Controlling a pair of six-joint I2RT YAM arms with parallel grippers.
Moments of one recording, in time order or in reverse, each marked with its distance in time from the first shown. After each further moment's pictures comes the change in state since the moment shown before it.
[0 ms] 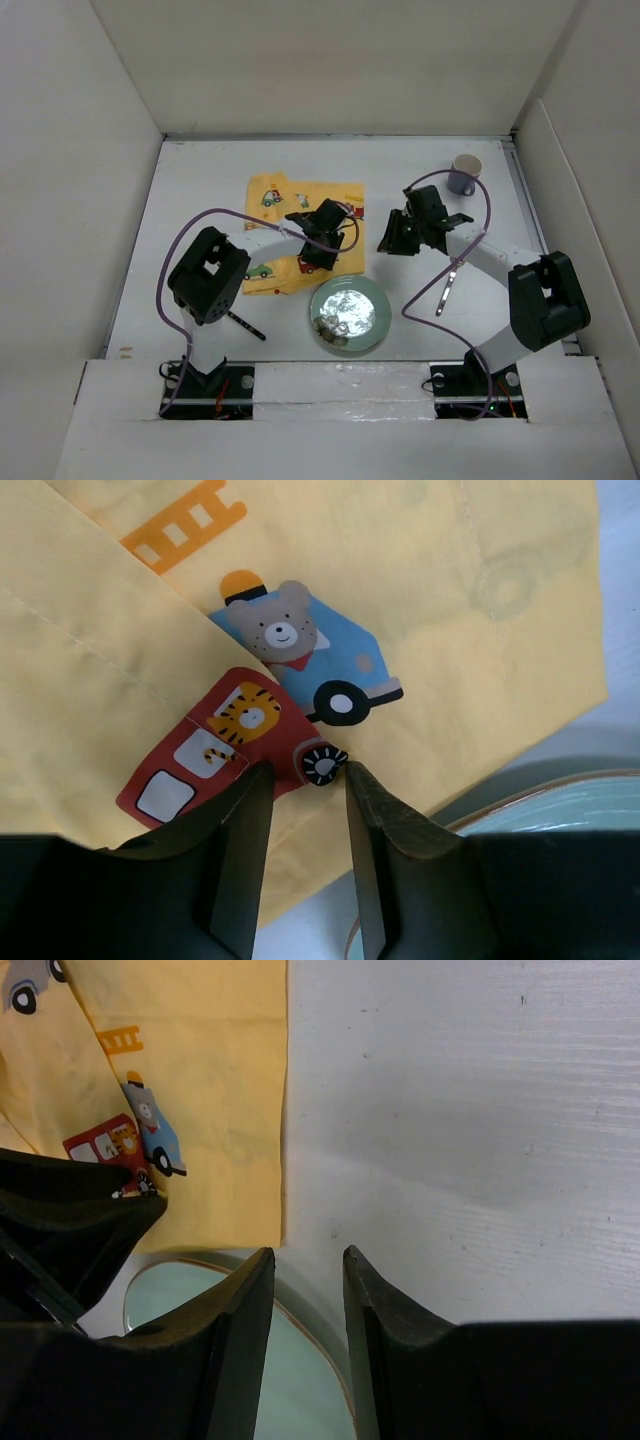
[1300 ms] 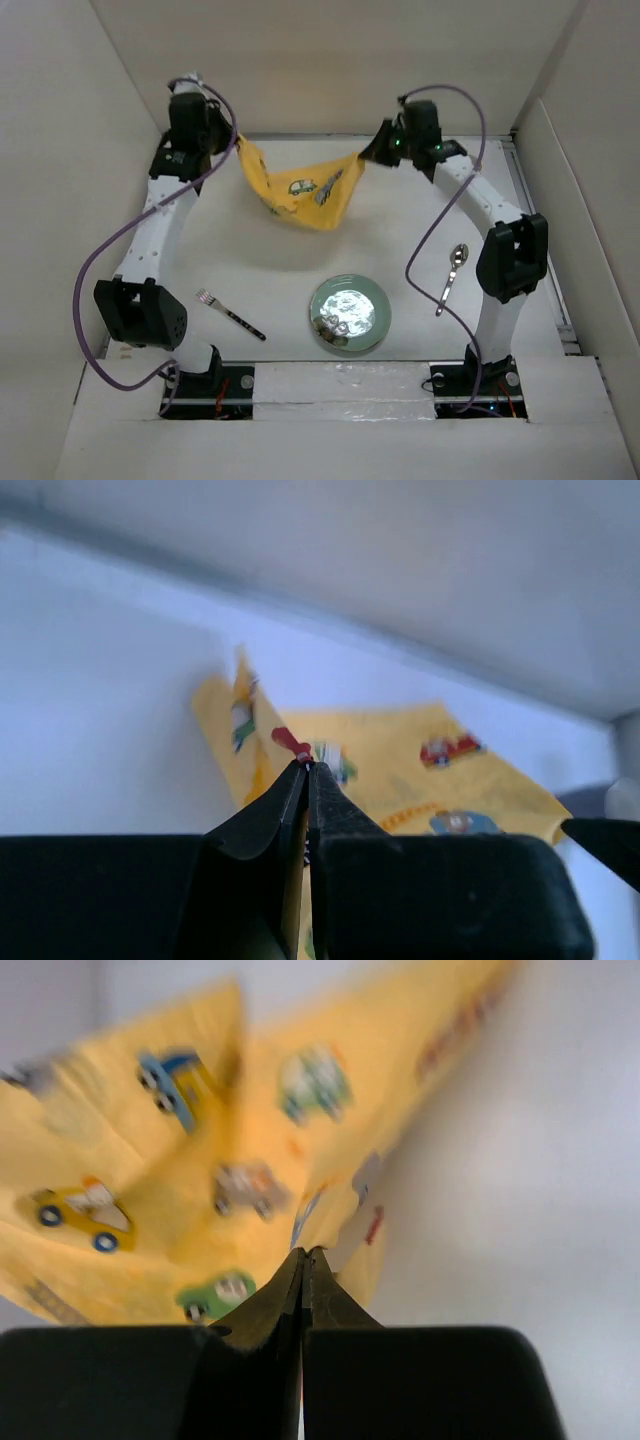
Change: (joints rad) left arm 0.579 -0.358 0.300 0.048 0.005 -0.145; right arm -0.036 0.339 0.661 -0.021 -0.088 0.077
